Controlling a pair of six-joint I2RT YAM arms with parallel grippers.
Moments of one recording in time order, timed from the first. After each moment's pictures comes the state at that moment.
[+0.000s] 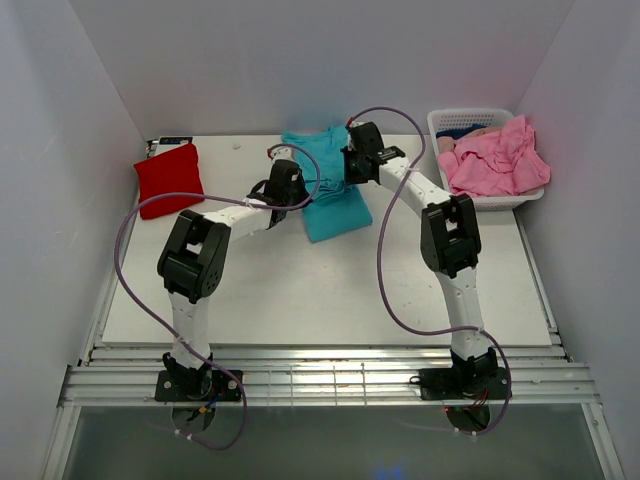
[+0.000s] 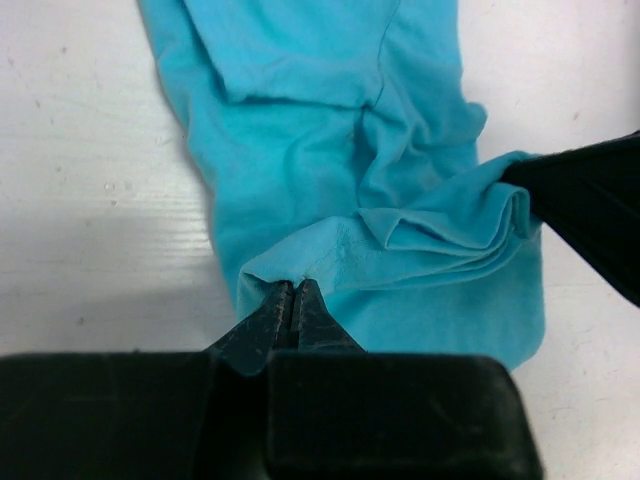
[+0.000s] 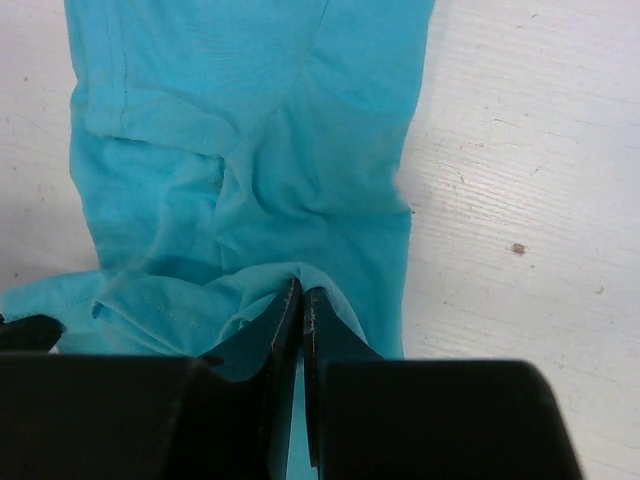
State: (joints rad) left arm -0.47 2.02 1.34 0.10 -0.11 -0.58; right arm 0.46 2.31 2.02 -0.49 0.00 0.23
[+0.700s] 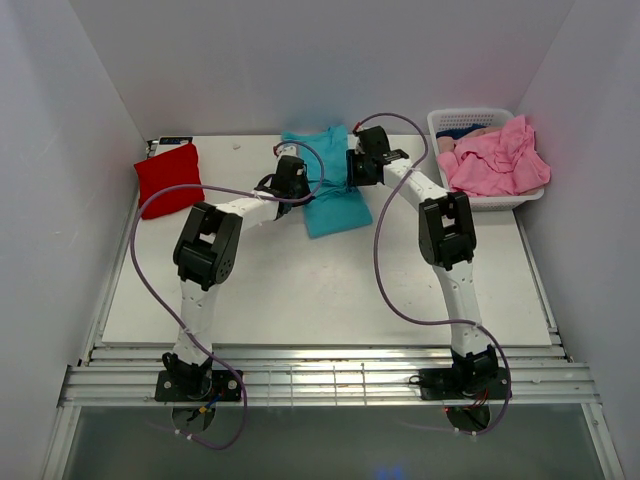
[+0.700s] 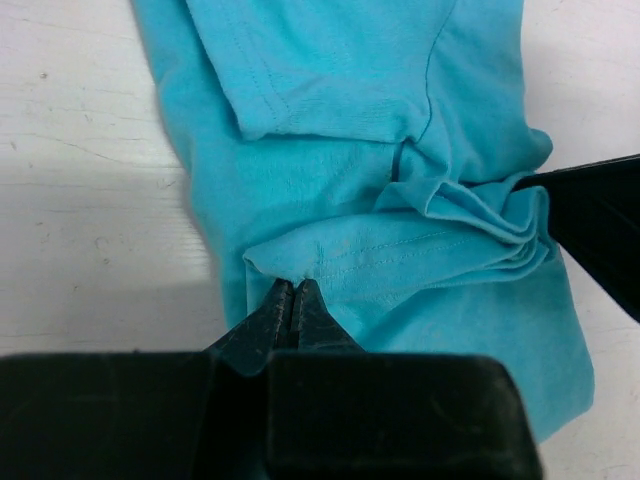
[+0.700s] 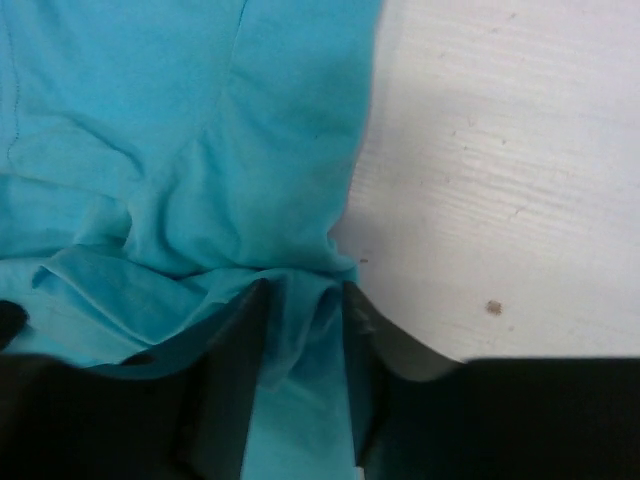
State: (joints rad) left arm -0.45 2.18 1.52 0.03 -0.11 -0.55; right arm 0.40 2.44 2.12 -0.50 -0.07 0.22
